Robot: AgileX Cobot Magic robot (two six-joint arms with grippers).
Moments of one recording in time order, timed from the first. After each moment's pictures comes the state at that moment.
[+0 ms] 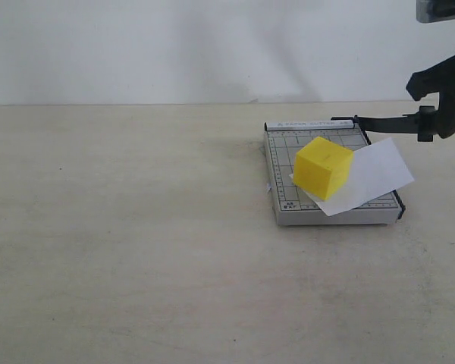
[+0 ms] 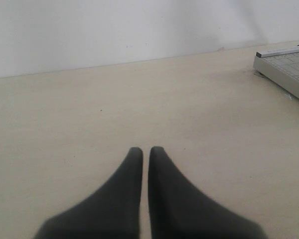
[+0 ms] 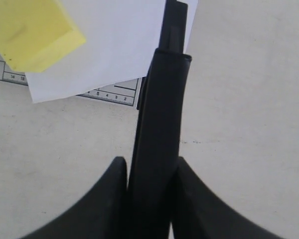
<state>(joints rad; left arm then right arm) -0.18 0.00 0.00 -0.03 0.31 0.09 0.07 1.64 -1.42 0.04 1.18 -0.19</state>
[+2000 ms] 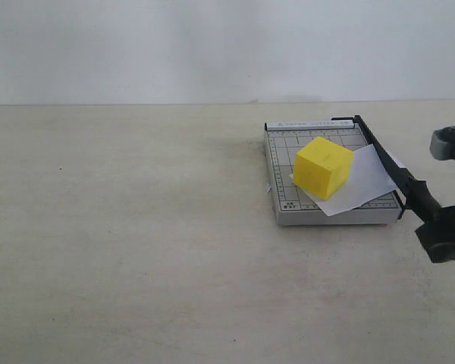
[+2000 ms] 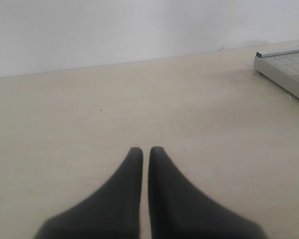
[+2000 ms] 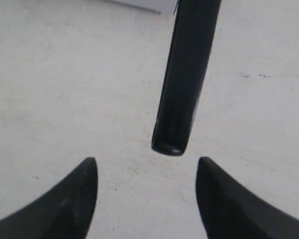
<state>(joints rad) -0.18 0.00 0.00 -0.03 0.31 0.09 0.07 1.35 -0.68 0.15 0.65 -0.28</state>
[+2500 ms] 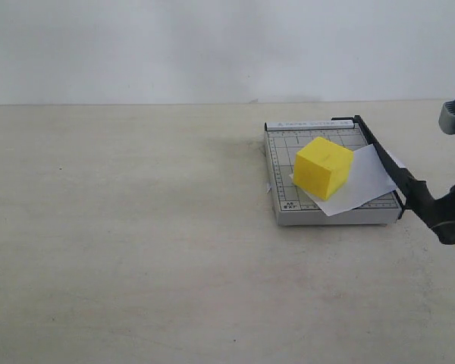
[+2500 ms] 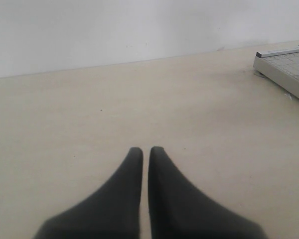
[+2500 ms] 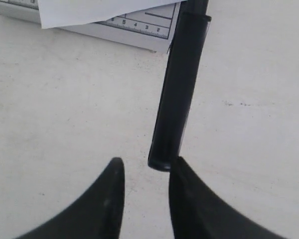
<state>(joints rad) -0.18 0.00 0.00 -0.03 0.31 0.09 0.07 1.29 -0.72 0.15 0.66 -0.29</state>
